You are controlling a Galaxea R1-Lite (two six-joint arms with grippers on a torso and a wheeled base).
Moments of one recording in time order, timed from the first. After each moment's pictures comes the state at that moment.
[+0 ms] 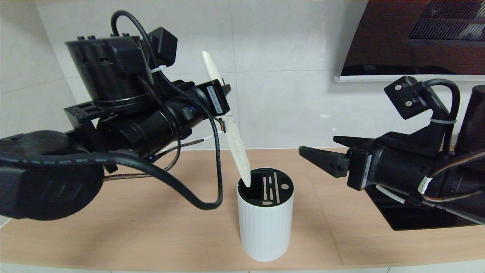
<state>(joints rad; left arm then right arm) -0.62 1.68 -1.11 -0.62 0.25 -0.30 0.75 1.44 -0.80 -0.54 -0.08 0.18</state>
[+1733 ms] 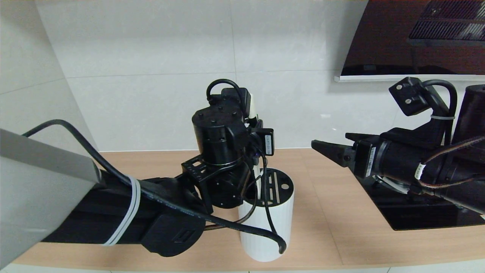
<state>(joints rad) -0.80 1.97 -1.07 -0.94 0.60 -0.07 0.65 1.46 -0.80 -0.55 -0.07 0.16</state>
